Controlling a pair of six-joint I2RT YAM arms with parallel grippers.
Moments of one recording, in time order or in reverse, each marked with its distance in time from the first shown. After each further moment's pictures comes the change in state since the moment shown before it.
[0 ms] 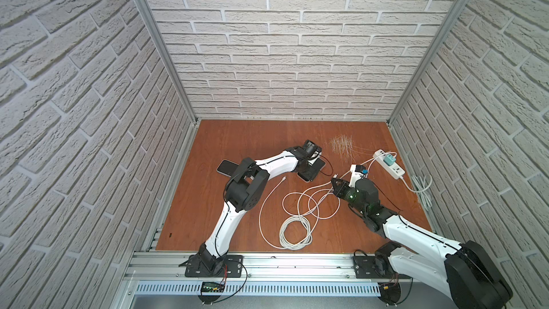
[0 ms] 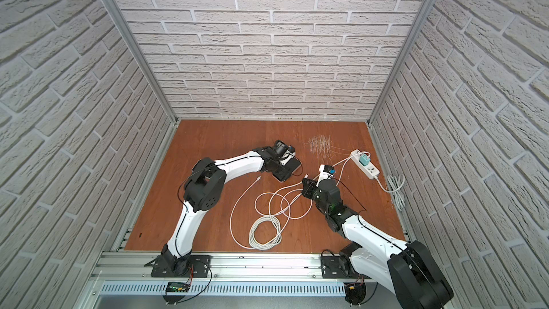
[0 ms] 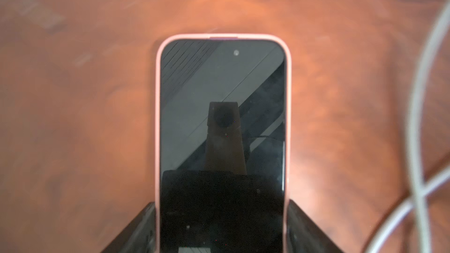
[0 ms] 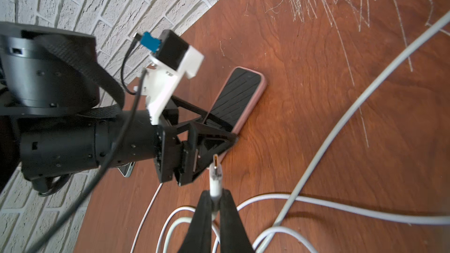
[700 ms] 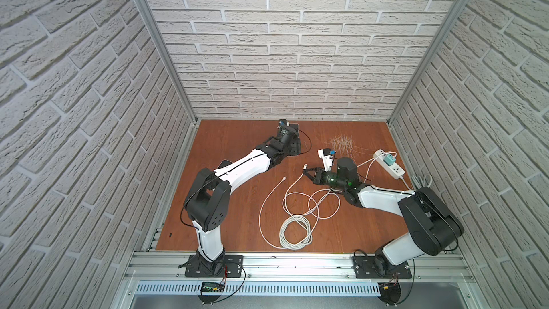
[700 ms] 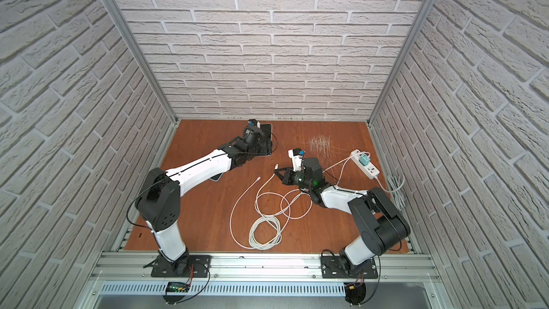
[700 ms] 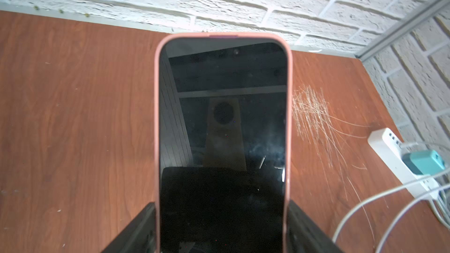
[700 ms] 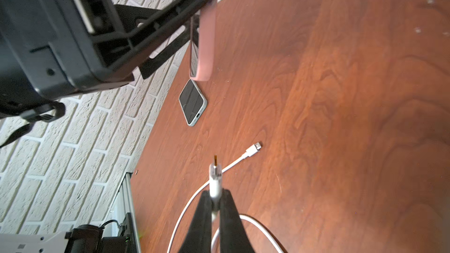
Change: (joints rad) left arm 0.092 -0.404 -0.269 0.264 -0.243 -0.456; right arm 0.001 0.511 0.336 0.227 -0.551 -0.129
